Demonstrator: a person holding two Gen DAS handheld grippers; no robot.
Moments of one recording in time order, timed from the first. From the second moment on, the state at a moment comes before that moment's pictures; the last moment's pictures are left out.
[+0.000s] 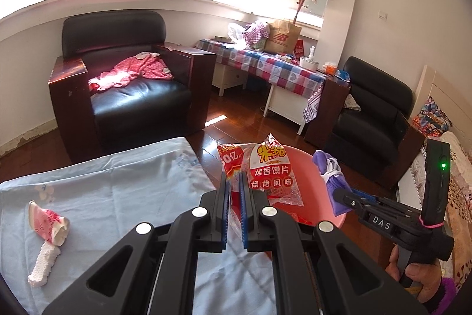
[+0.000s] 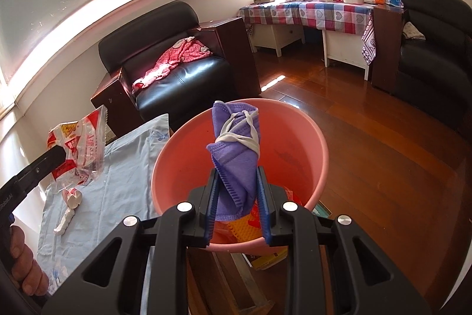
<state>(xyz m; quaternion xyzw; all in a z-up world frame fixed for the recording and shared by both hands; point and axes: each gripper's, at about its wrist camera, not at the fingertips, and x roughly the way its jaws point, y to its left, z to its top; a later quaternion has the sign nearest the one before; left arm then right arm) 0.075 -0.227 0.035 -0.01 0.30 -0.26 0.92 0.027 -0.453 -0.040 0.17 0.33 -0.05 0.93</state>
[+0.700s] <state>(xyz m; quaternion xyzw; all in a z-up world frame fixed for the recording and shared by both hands) 0.109 -0.288 0.002 0.01 0.33 -0.29 0.90 0.033 -0.464 -0.055 0.18 0.35 -0.06 0.92</state>
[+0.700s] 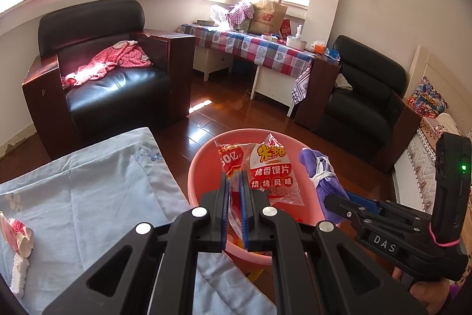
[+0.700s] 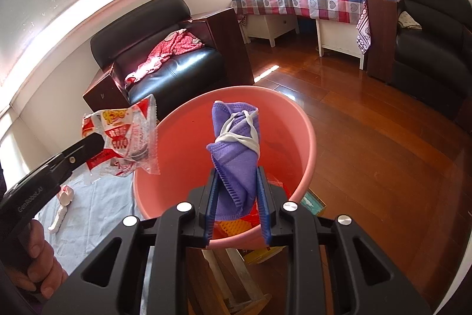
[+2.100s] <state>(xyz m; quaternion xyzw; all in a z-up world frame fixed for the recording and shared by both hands) 0.110 -0.262 0.001 -0.03 0.34 -0.27 0.90 0.040 -0.473 -0.074 0.22 0.37 -0.07 0.90</state>
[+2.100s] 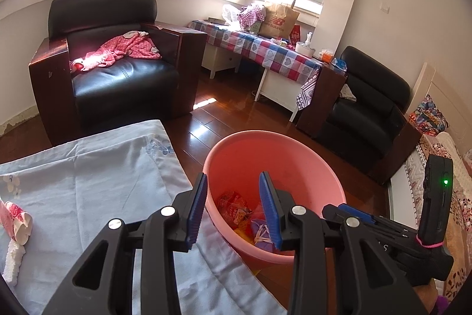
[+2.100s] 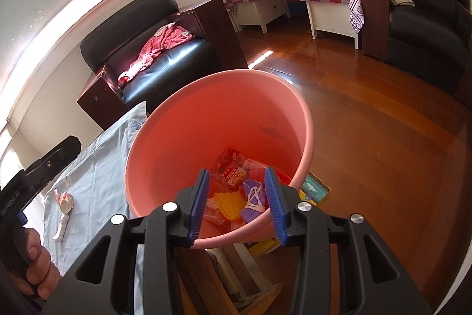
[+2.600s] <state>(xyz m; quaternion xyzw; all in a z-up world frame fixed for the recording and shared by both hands) 0.093 -0.219 0.000 -0.04 0.34 -0.24 0.91 0.038 -0.438 -0.058 0.19 0.36 -0.01 0.91</state>
